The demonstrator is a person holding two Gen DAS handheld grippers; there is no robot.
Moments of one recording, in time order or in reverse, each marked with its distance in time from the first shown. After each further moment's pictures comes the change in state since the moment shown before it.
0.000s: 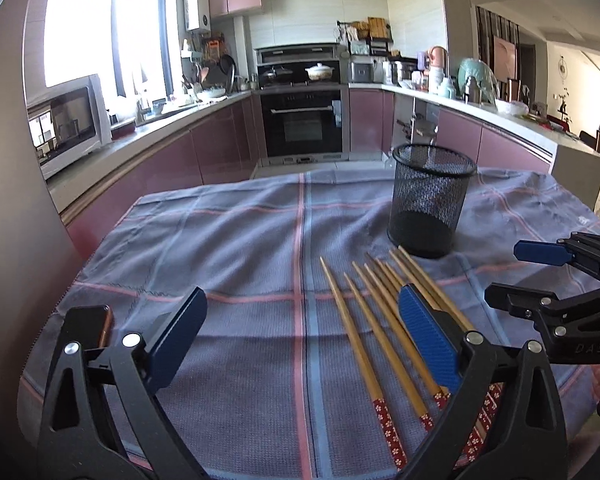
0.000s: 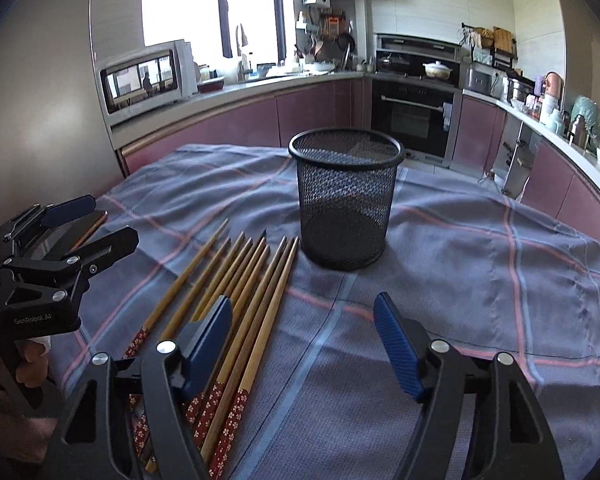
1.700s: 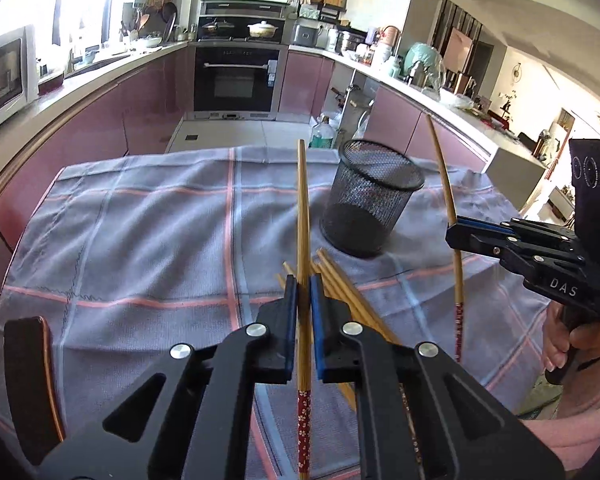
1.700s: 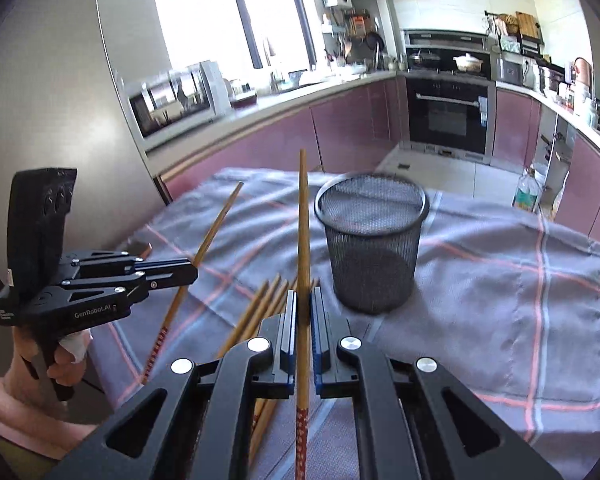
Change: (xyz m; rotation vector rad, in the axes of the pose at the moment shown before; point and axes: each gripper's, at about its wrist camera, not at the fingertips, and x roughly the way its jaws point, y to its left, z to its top) left arm 0.030 0.010 0.045 -0.082 0.137 -0.350; right arm -0.026 -0.025 0.041 0.035 -0.048 0.190
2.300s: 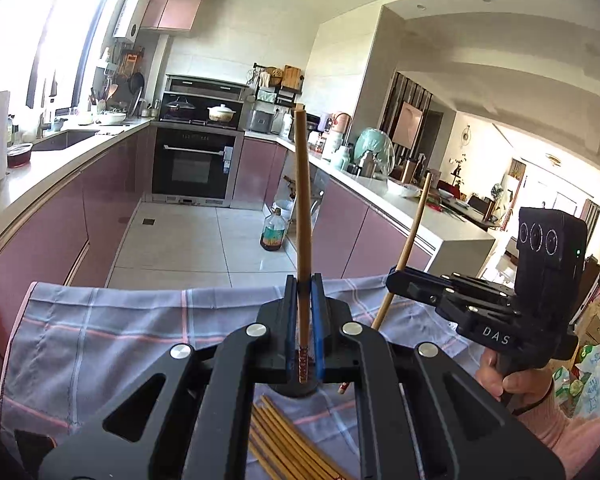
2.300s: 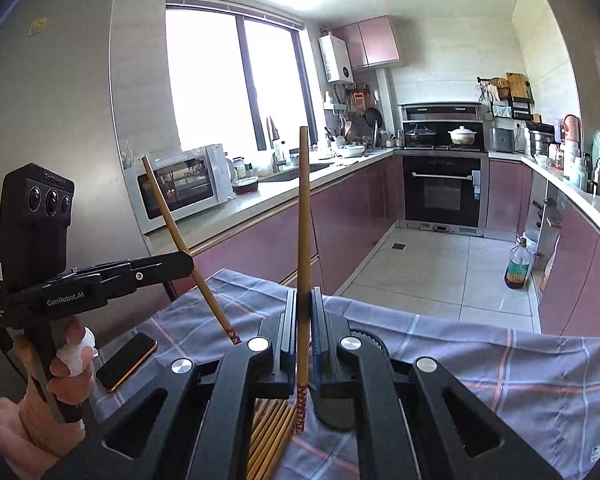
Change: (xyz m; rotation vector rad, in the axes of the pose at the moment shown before) left arm -0.082 -0.035 0.116 0.023 -0.303 -0.167; right arm -0.045 -0.012 0.085 -0.038 -0.265 -0.017
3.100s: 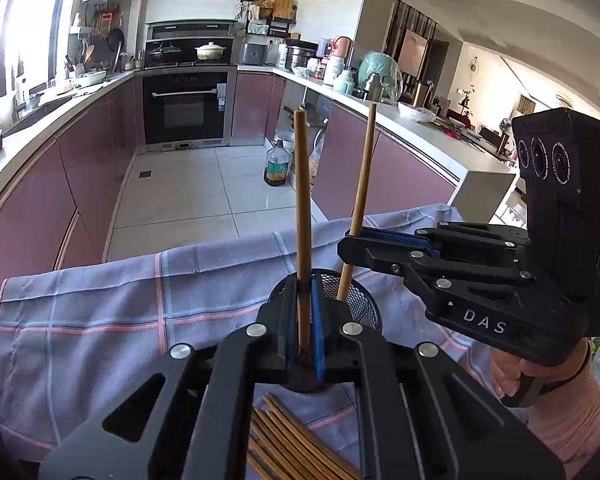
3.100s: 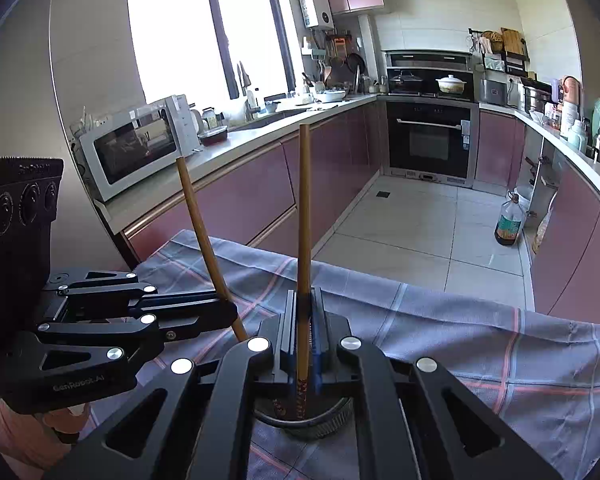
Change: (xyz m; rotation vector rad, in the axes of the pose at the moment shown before) left arm 0.139 -0.013 -0.015 0.082 0.301 0.037; right arm 0.086 -0.038 -0.015 0.036 0.228 -0.061
